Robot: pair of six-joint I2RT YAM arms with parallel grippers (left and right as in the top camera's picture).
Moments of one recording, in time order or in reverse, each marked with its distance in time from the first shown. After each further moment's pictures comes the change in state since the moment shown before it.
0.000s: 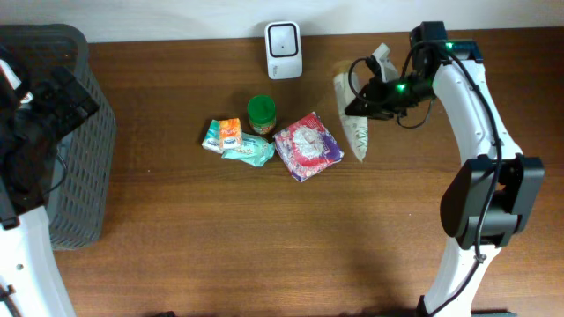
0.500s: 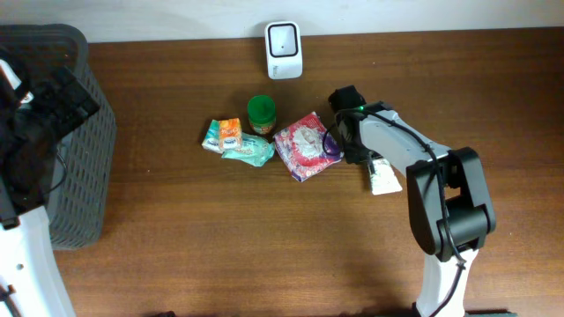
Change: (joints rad) left arm 0.000 0.000 0.000 0.000 0.003 0.000; right arm 0.295 -0.020 -0.486 0.425 1.290 0.314
